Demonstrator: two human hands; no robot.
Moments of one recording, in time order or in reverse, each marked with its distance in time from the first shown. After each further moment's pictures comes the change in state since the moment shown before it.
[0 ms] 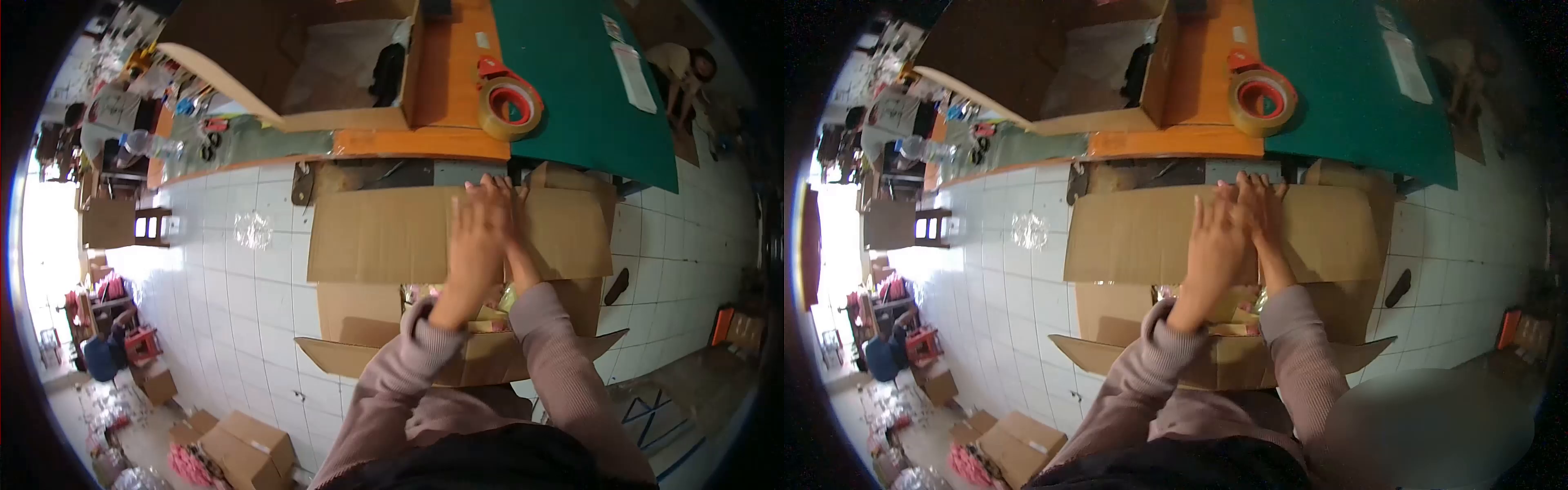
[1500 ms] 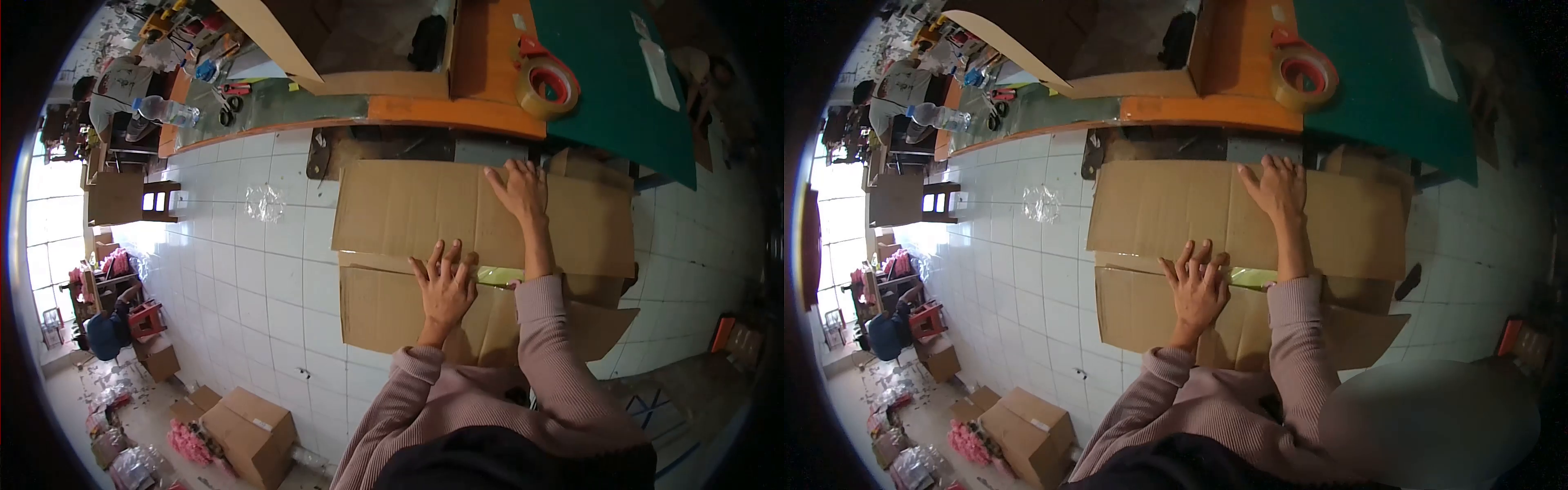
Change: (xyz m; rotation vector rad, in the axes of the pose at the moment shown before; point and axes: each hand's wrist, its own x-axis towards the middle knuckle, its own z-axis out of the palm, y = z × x) left_hand -0.143 -0.042 0.010 -0.158 -0.071 -0.259; right_hand -0.009 -0.018 0.004 -0.117 0.002 -0.071
